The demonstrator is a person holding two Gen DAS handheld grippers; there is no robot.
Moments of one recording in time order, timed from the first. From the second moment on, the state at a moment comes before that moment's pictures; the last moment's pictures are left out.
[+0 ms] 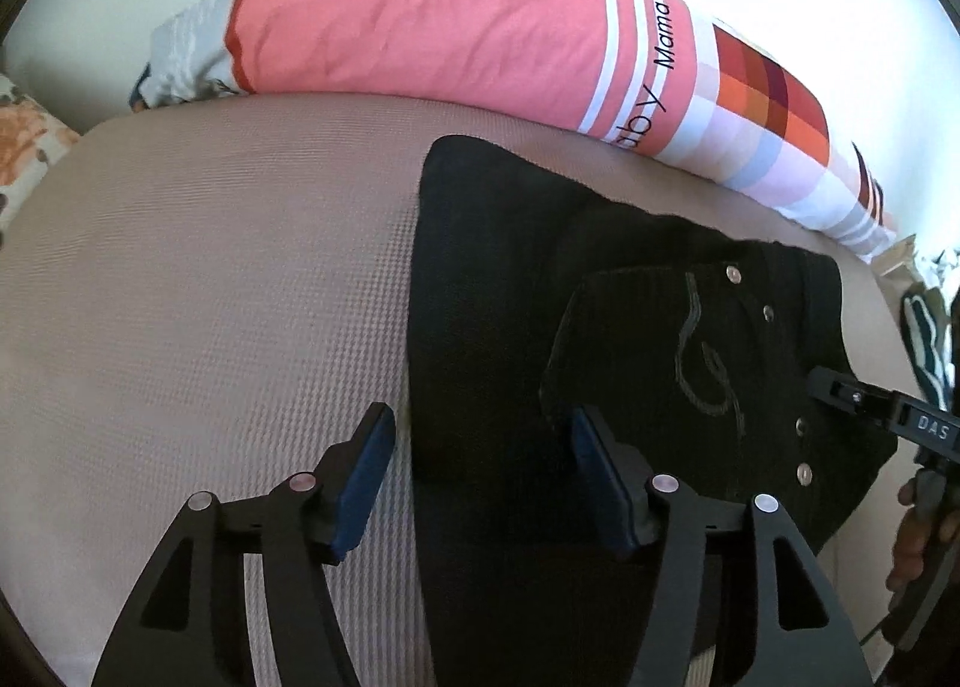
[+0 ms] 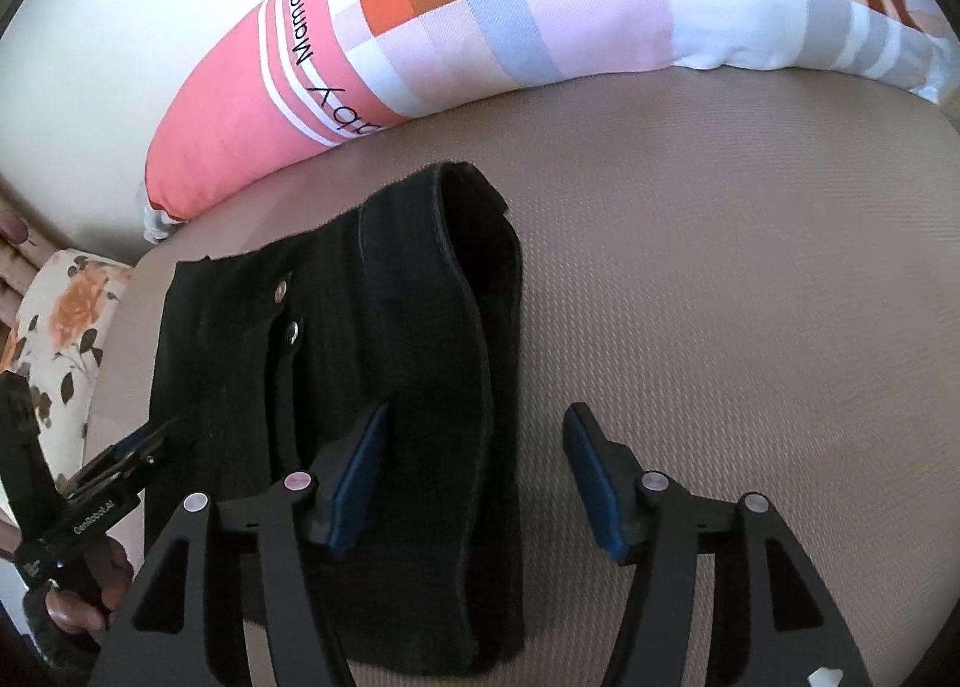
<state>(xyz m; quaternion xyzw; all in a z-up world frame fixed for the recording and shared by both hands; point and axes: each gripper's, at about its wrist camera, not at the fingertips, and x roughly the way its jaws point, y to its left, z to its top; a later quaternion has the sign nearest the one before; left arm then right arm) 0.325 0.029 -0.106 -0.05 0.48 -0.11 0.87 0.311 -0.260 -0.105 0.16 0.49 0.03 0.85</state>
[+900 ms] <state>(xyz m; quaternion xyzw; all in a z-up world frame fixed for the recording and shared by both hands) 0.150 0.030 -0.046 0.00 0.42 -0.04 0.91 0.150 -0.178 -0.053 0.06 0.43 0.00 0.90</state>
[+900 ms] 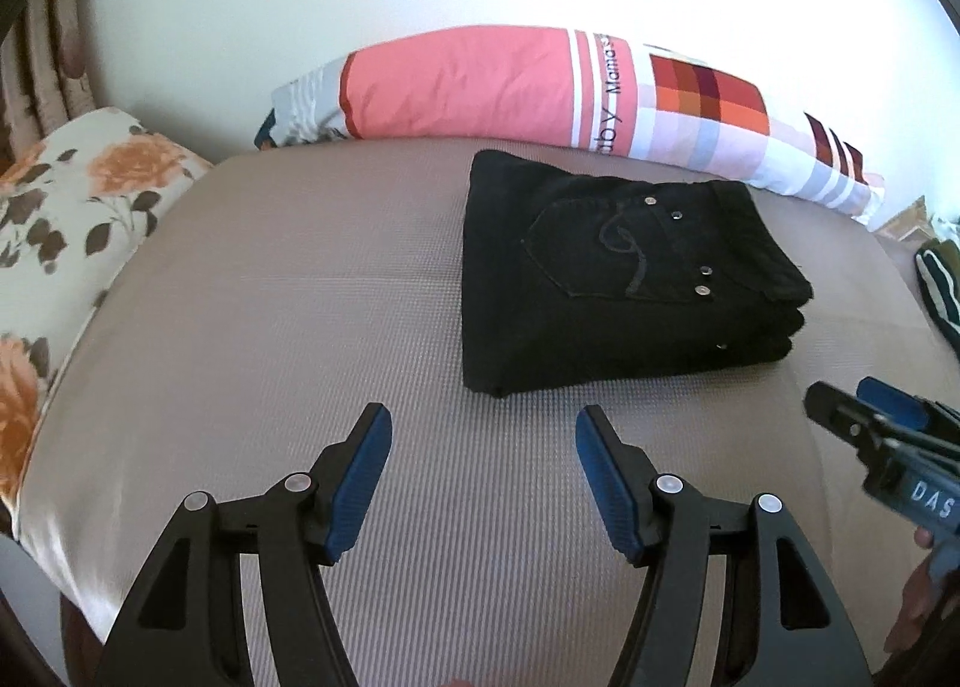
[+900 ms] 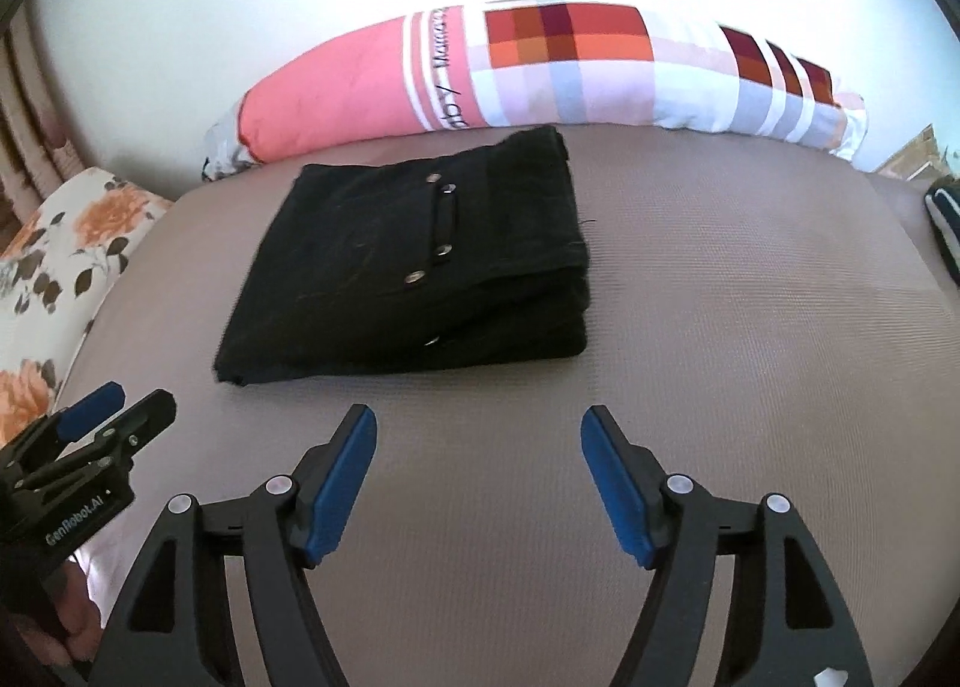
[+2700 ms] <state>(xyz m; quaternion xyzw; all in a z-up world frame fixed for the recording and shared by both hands) 0.103 0.020 -0.049 0.04 0.40 -0.03 0.91 0.112 -0.138 -0.052 0.01 0.40 0.00 0.92</state>
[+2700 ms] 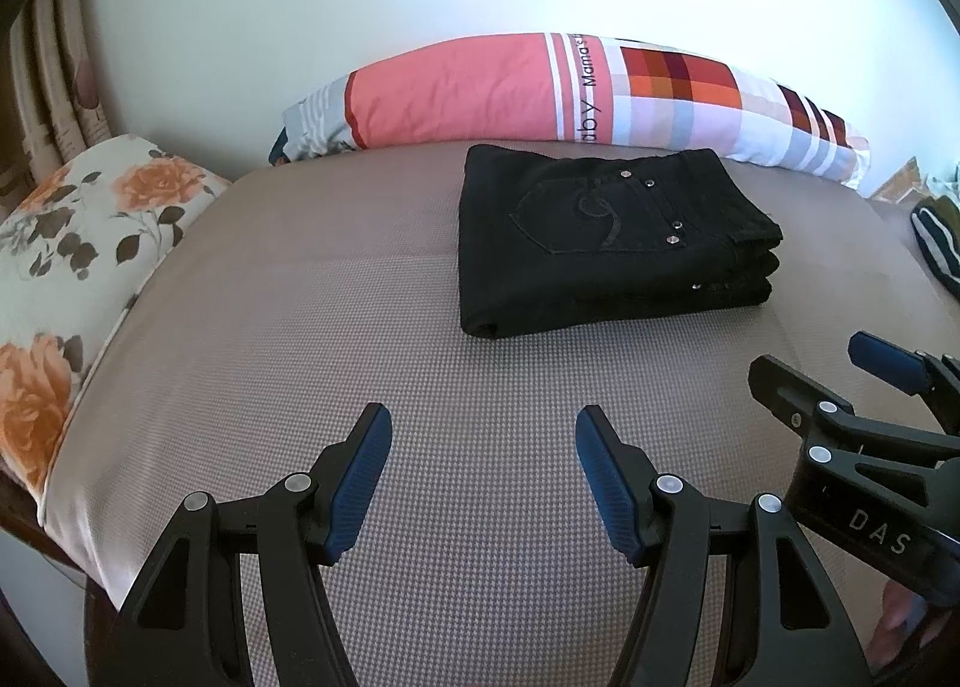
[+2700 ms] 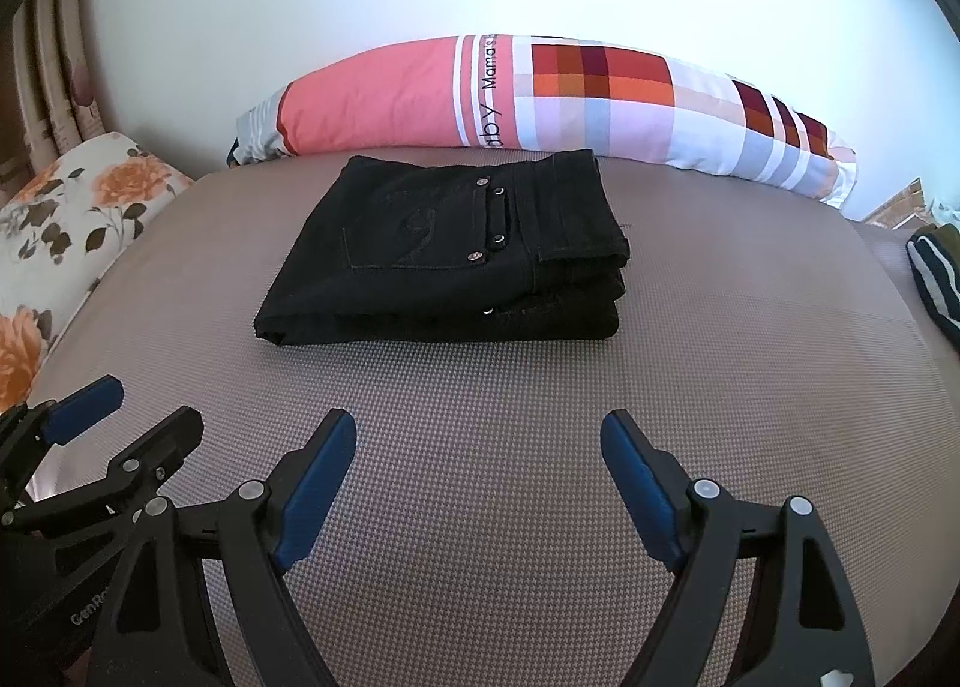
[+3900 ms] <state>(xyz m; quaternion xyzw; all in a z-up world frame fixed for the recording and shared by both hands) 0.101 0.016 -0.052 0.05 0.40 -0.03 0.91 0.113 -0.137 -0.057 0.00 0.40 0.00 0.92</state>
